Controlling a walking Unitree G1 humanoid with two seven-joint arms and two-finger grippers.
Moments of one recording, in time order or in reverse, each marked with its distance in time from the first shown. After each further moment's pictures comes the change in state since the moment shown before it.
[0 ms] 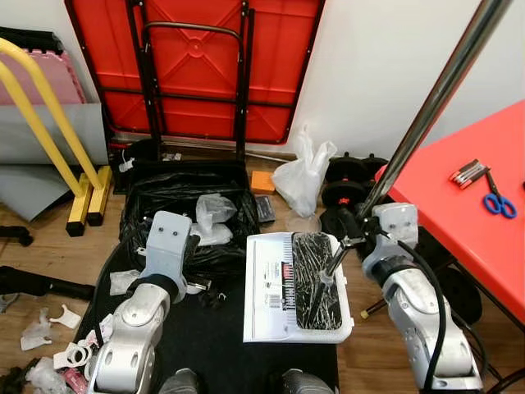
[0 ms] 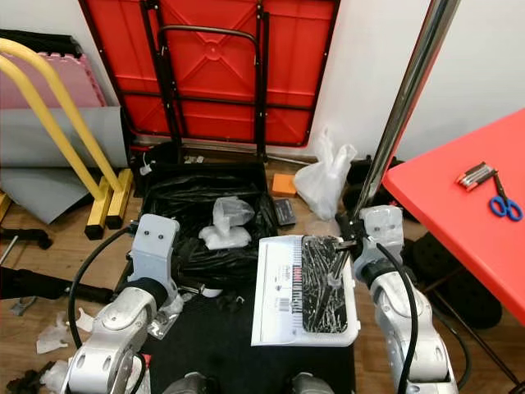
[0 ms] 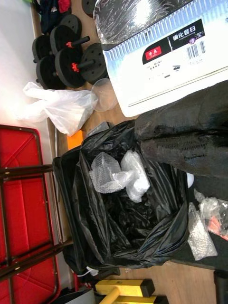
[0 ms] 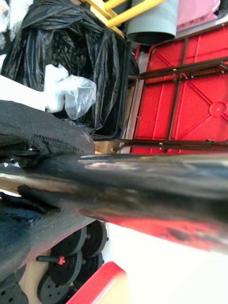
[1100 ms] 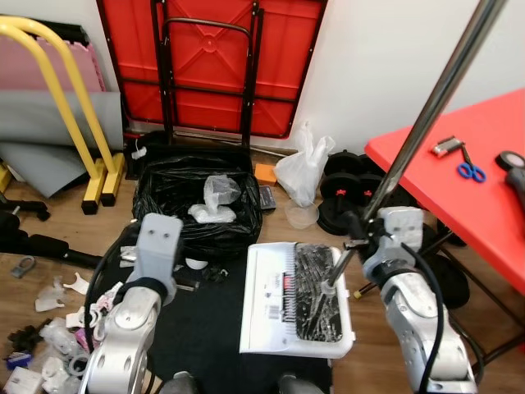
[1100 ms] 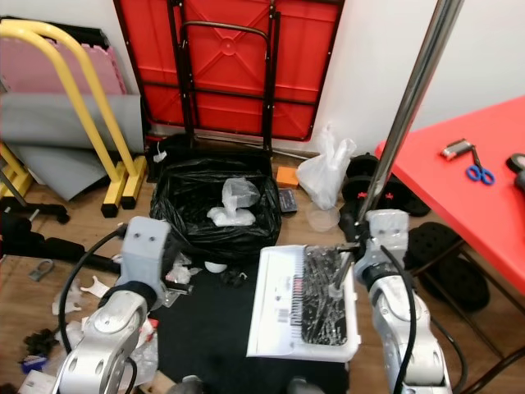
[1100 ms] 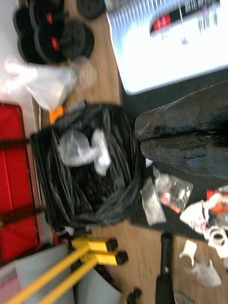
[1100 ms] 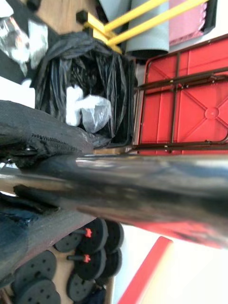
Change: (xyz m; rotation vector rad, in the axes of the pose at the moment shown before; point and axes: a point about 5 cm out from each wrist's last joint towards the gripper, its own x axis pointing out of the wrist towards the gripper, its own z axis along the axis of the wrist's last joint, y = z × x) left arm -0.002 0.002 -0.002 0.010 0.024 0.032; right arm 0.002 -0.002 -0.001 0.060 -0.001 -0.058
